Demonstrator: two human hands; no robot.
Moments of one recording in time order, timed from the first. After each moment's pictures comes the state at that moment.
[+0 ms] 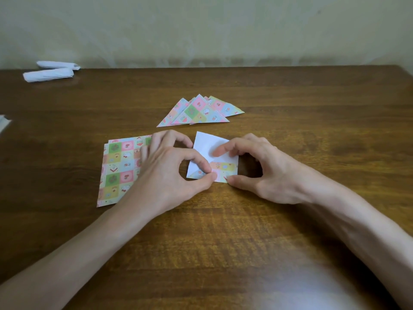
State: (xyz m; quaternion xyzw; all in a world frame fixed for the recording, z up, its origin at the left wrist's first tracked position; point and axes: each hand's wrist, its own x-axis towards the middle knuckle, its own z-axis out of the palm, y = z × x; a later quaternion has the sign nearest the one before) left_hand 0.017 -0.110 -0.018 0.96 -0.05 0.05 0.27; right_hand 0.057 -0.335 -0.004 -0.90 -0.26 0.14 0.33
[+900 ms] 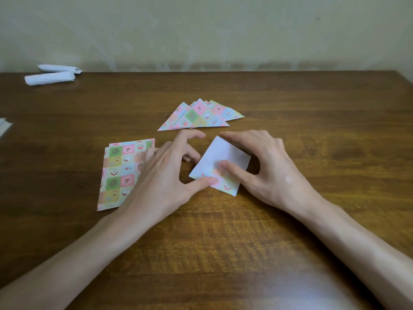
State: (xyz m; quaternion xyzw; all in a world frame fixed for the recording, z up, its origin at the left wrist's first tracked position) left_hand 0.015 -0.107 -0.017 0.94 -0.08 0.07 0.33; right_hand 0.058 -0.328 -0.024 -0.91 -0.26 -0.08 0.32
